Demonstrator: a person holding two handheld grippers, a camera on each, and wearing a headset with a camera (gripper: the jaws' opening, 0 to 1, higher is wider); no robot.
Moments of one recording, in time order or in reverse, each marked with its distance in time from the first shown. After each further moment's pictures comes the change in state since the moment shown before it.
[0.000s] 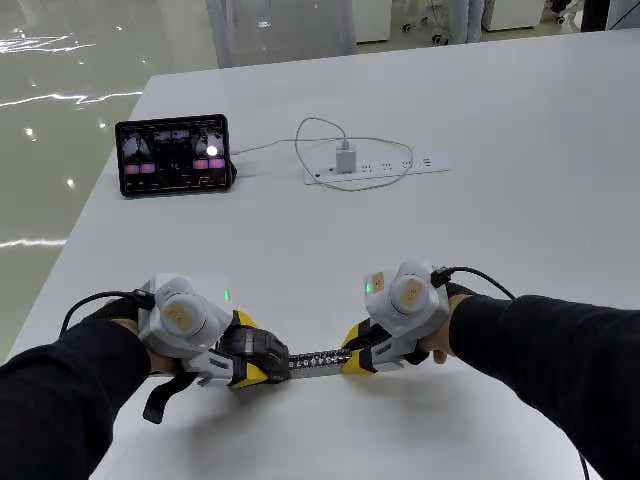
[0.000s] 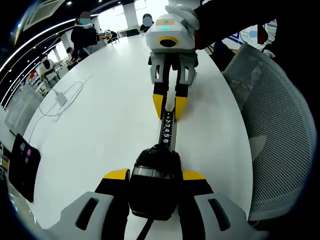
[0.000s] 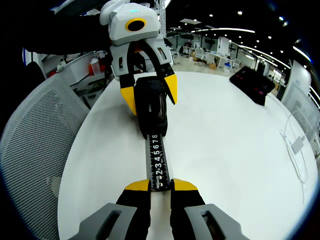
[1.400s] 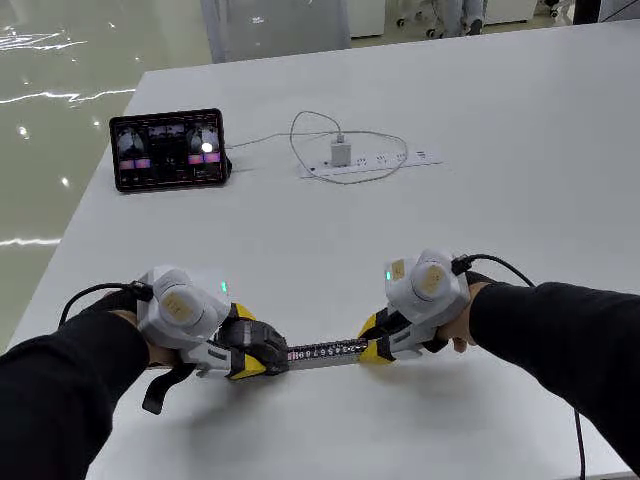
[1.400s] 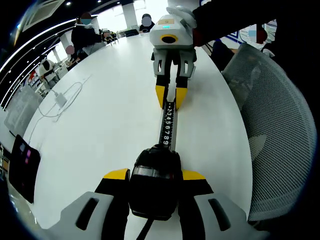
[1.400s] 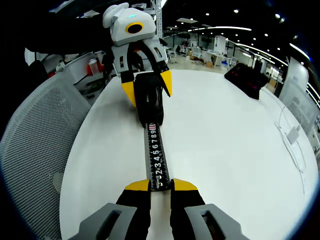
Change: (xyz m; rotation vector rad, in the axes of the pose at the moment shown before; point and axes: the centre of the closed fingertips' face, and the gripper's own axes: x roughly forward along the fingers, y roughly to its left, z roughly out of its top) left arm 0.001 -0.002 0.001 0.006 0.000 -0.002; right arm -0.019 -0.001 -0.021 0.025 0.003 -0.014
